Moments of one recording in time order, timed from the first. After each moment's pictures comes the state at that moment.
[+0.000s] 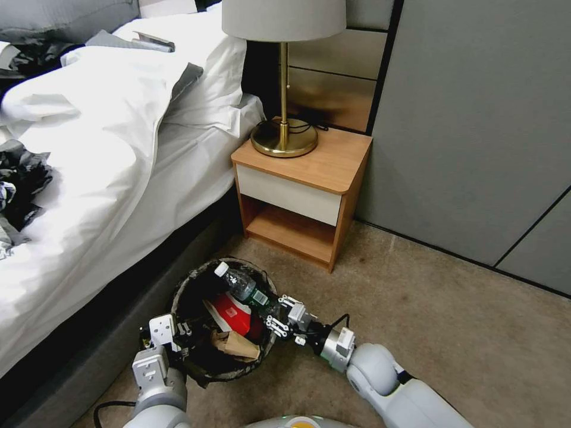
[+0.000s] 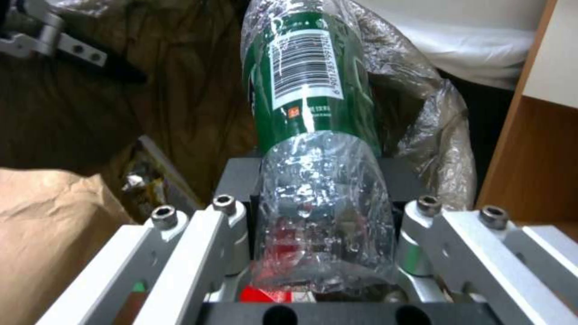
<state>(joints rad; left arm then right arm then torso) 1.82 -1.43 -0.45 -2.29 -0.26 0.40 -0.52 -1.12 1.22 -0.12 1.51 0.24 0.37 -0.43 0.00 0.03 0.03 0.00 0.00</state>
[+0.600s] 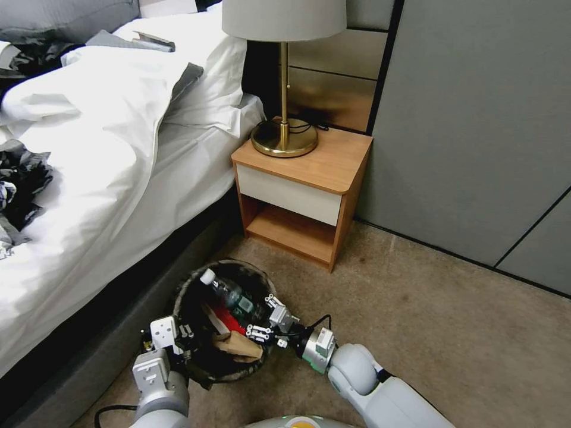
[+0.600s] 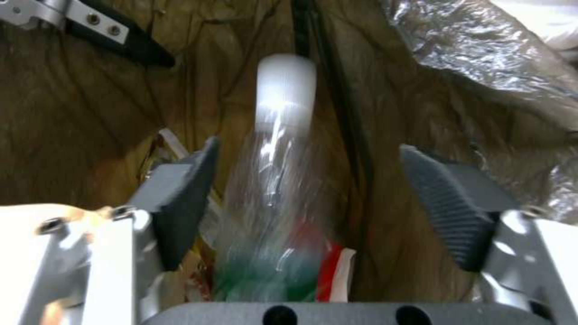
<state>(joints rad) 1.84 -1.45 -0.43 -2.31 -0.26 0.40 -0.52 -1.10 1.25 -0.18 1.48 0.20 0.34 -0.40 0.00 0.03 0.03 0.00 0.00</state>
